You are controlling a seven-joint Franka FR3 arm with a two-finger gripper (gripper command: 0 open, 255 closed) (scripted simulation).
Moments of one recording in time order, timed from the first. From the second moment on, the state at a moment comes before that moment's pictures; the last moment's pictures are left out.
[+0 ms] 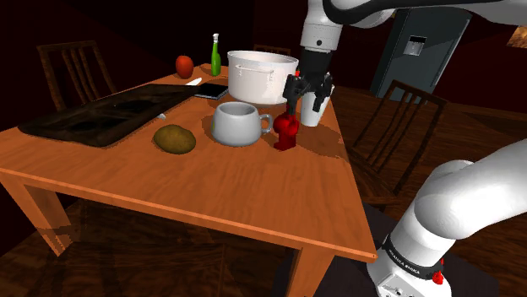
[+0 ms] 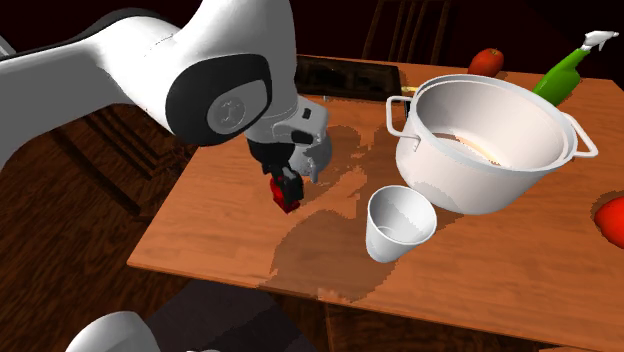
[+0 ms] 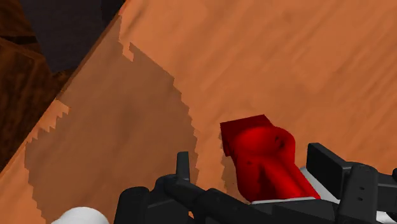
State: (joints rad) arm -0.07 -0.56 0.19 -2.25 0.12 1.69 0.31
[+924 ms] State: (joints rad) arm -0.09 -0.43 0.26 -2.26 0.13 1.84 0.47
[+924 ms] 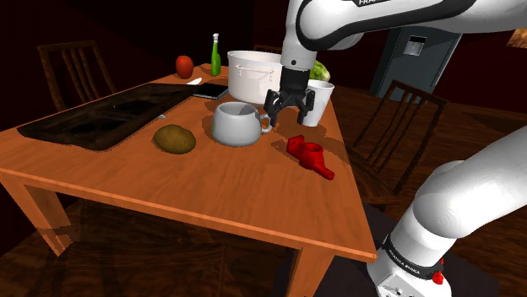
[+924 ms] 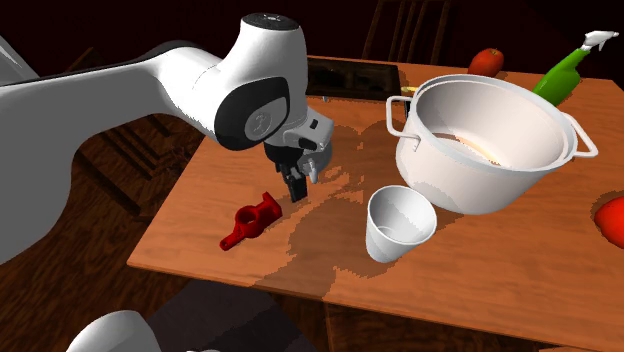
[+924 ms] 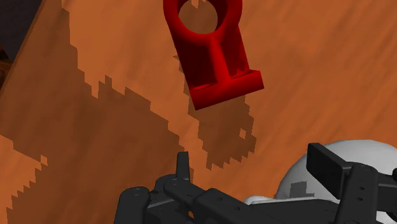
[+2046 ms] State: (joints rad) arm -0.08 -0.48 0.26 -2.30 0.14 1.83 0.47
